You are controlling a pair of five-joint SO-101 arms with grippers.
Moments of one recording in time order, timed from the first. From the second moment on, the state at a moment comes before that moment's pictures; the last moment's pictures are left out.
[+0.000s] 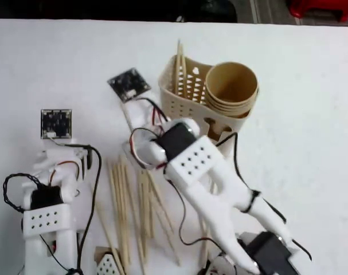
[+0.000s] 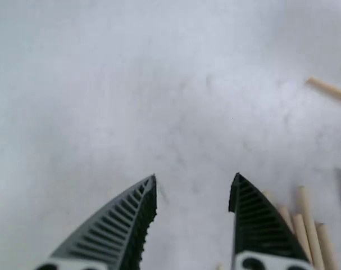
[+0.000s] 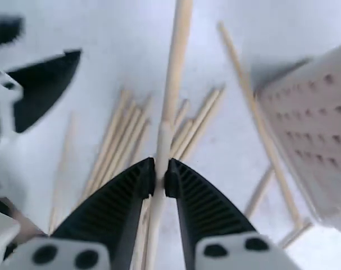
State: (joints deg) left arm -18.5 -60.9 77.4 40.1 -10.7; right arm -43.5 -15.4 10.7 73.8 -4.5
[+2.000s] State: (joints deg) left arm -18.5 -60.9 77.4 39.0 -10.7; right arm -17.8 -29.9 6.0 45.8 2.8
